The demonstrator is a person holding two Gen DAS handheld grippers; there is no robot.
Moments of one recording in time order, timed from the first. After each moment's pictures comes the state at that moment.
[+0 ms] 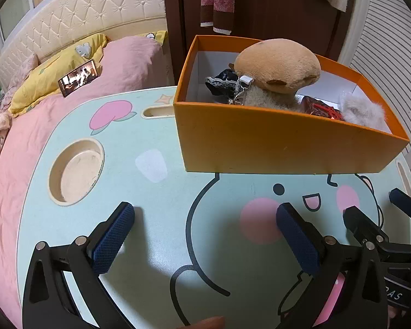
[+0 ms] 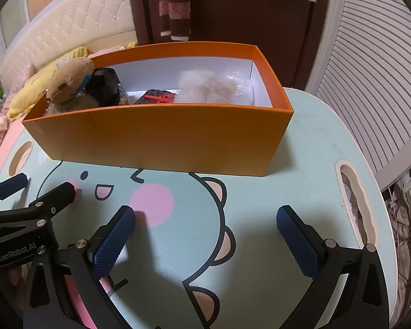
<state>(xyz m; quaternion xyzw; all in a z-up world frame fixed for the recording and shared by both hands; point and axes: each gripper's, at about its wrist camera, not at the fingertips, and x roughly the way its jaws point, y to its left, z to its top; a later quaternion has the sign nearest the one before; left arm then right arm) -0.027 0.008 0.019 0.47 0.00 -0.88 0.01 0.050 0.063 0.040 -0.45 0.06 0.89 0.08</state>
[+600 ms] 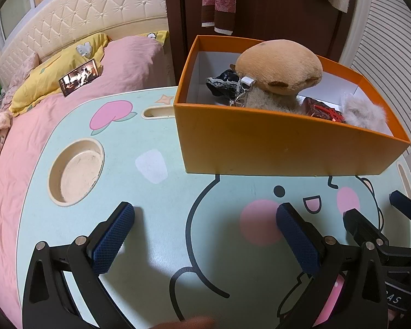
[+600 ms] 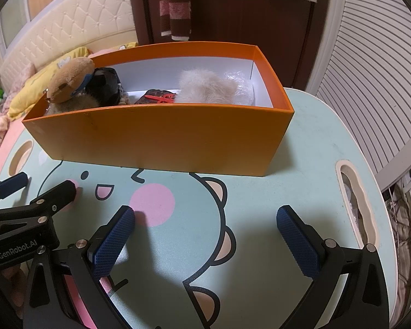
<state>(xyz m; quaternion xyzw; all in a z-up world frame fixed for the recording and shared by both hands) -0.027 0.004 0.020 0.47 0.00 -0.88 0.01 0.052 0.062 0.039 -0.45 0.06 0.89 0.08</state>
